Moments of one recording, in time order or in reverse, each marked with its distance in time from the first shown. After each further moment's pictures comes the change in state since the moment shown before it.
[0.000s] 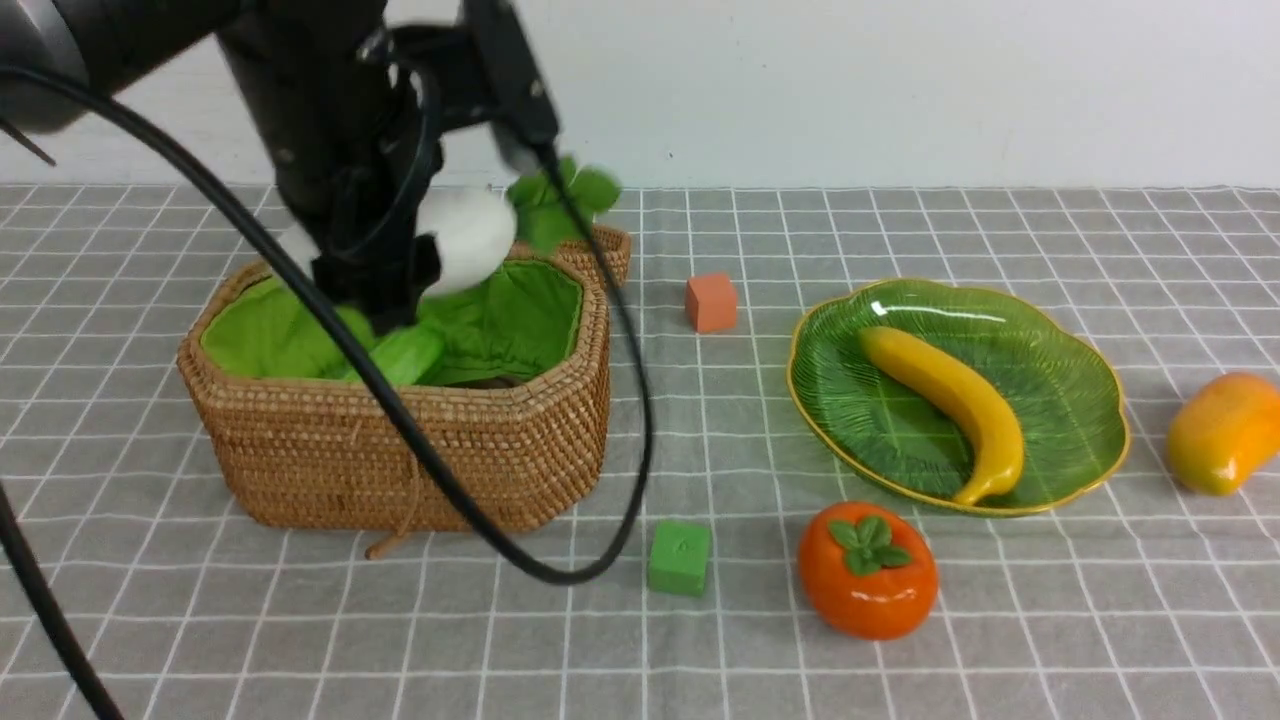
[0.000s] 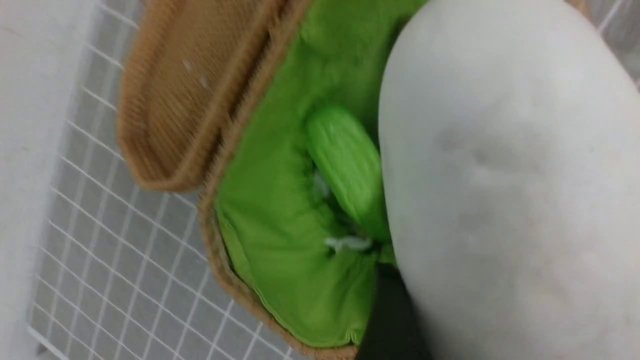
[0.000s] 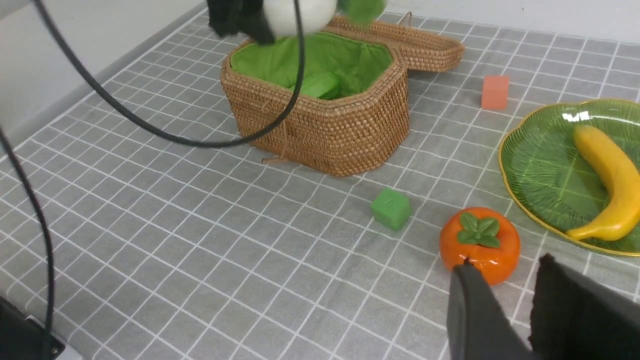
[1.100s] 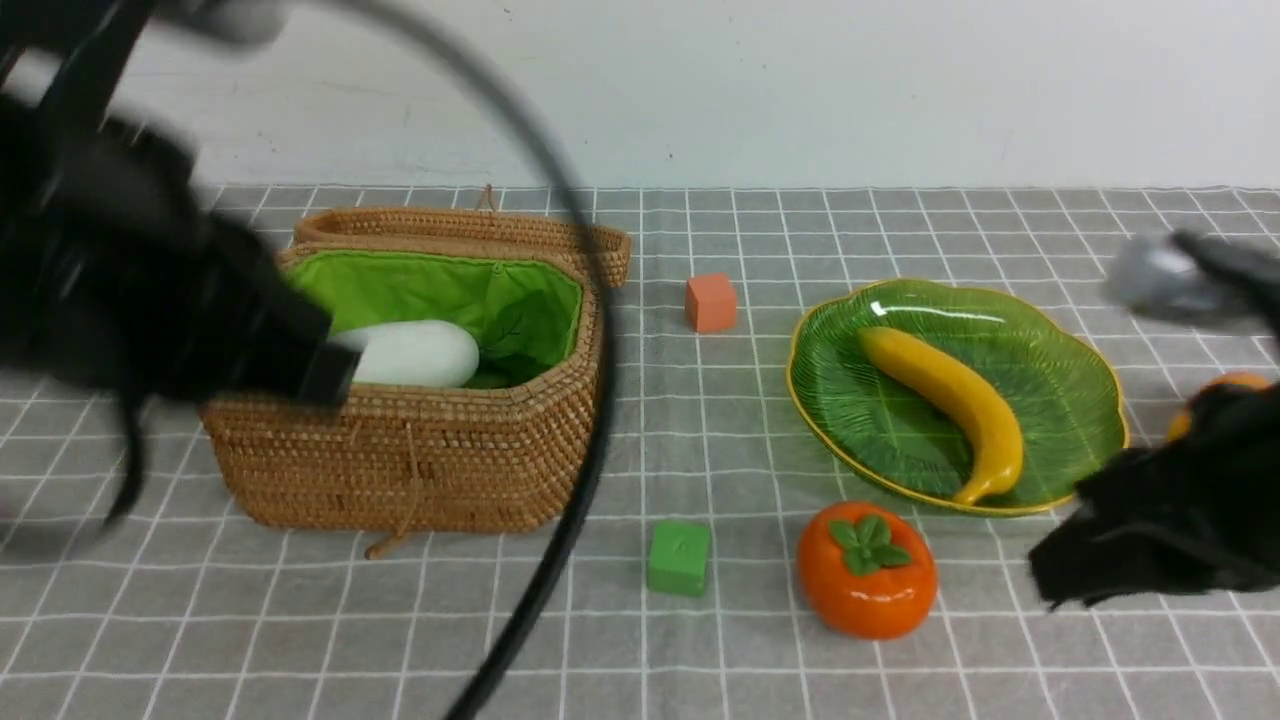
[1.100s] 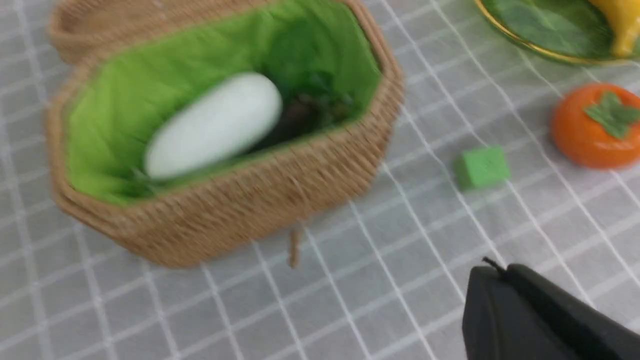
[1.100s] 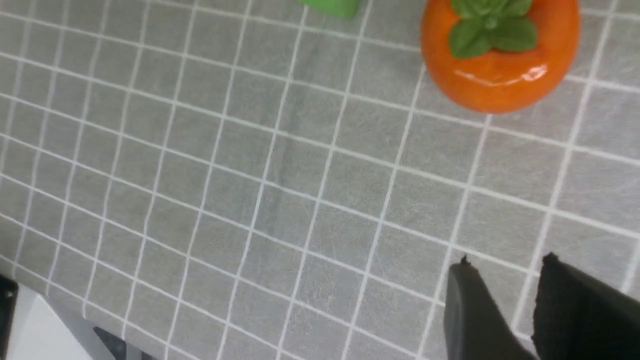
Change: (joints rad) right arm 0.118 0.830 0.000 -0.057 -0.104 0.150; left arm -0.195 -0.792 0.642 -0.138 -0.315 -0.903
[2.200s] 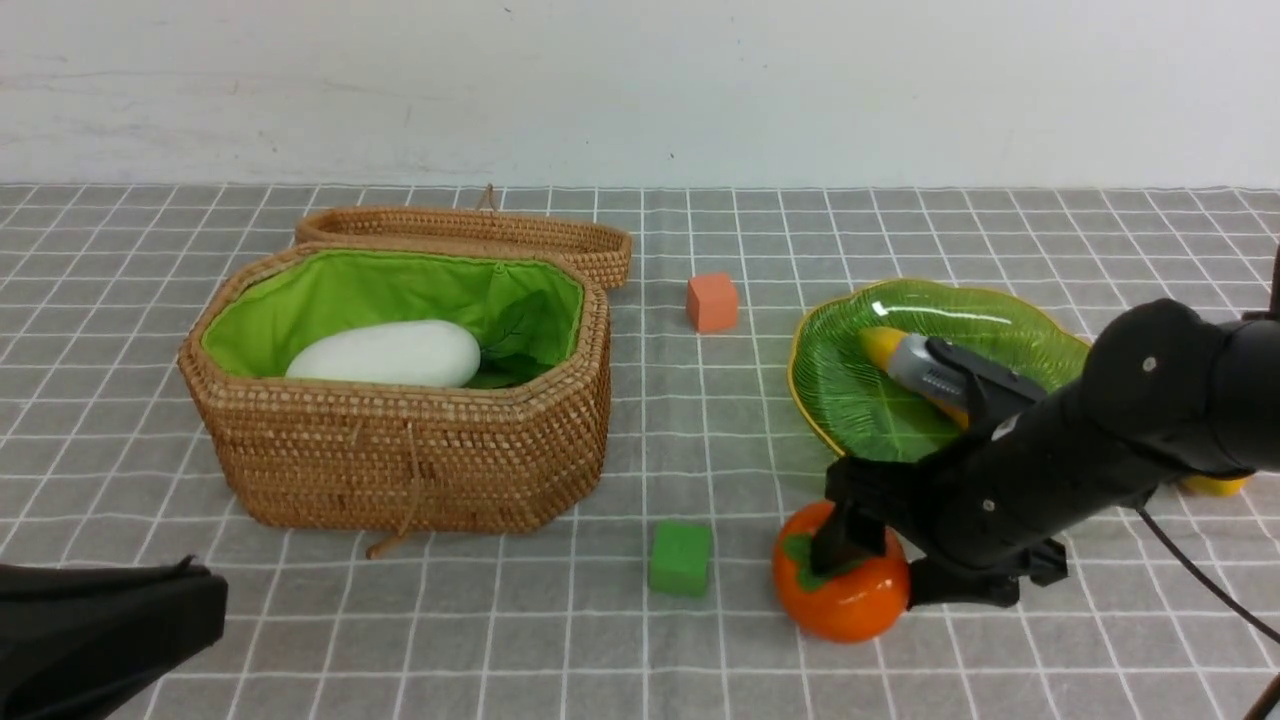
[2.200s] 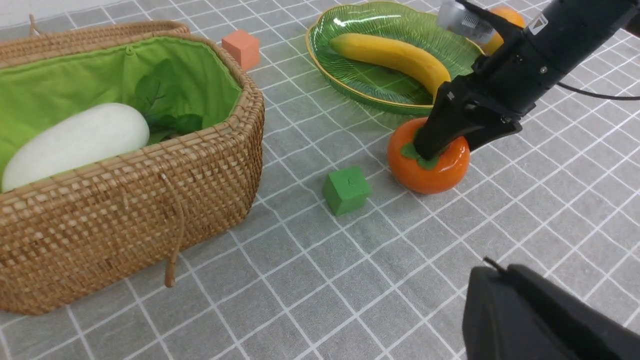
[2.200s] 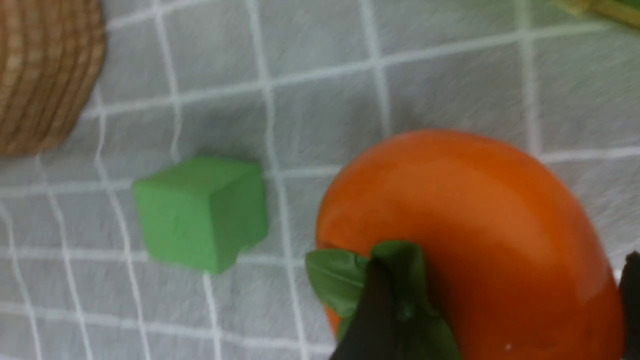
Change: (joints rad) right arm 0.024 0.499 -0.011 0.196 -0.457 0.067; left arm -0.001 -0.452 0.415 -0.254 -0.267 0.181
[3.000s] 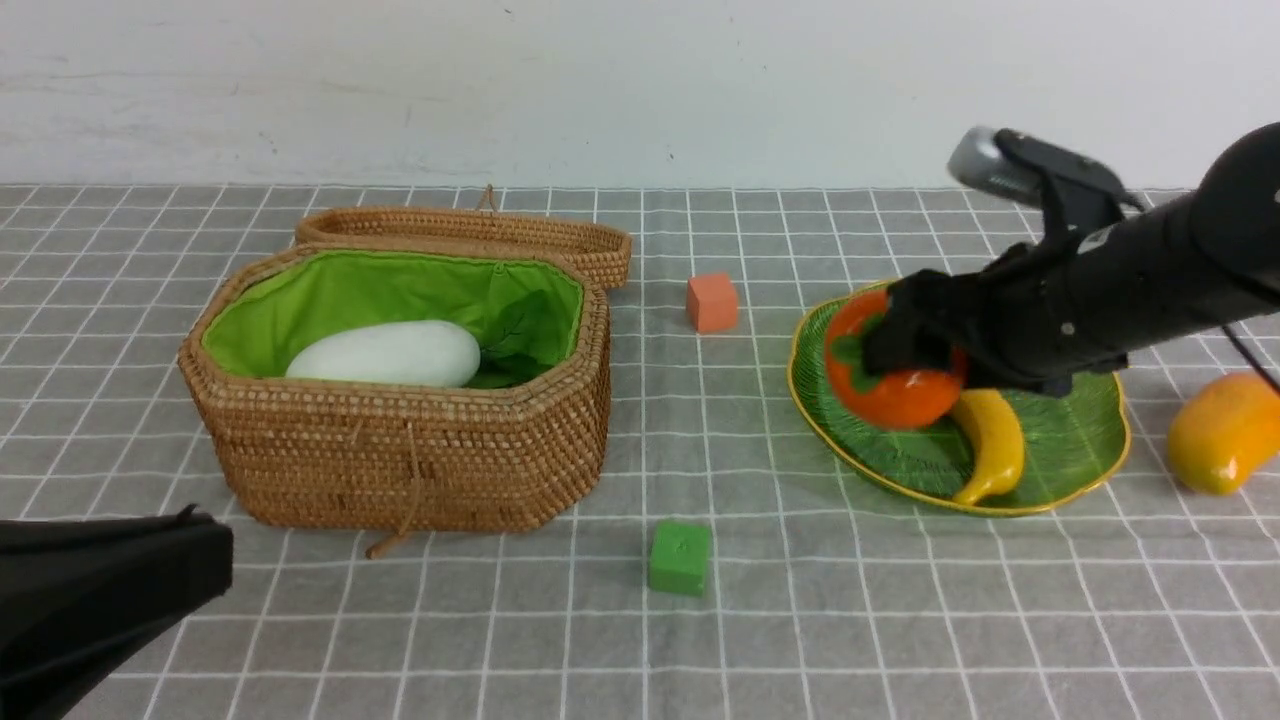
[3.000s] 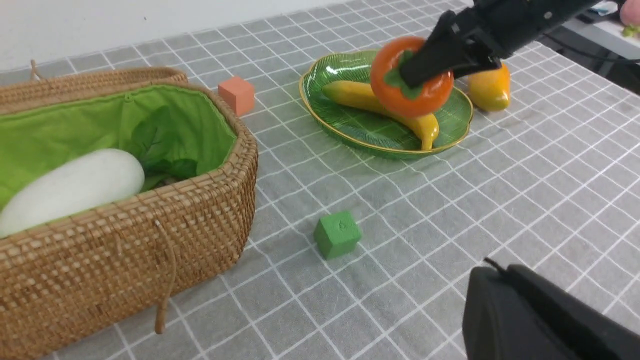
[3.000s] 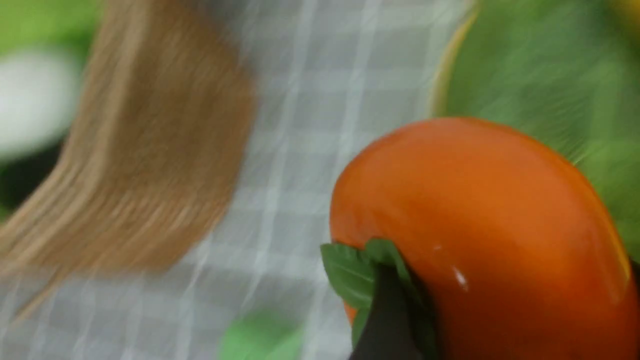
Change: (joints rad) right arm -0.108 -0.072 -0.209 -0.140 -0.058 -0.084; left arm 0.000 0.000 0.000 -0.020 -0.085 0.003
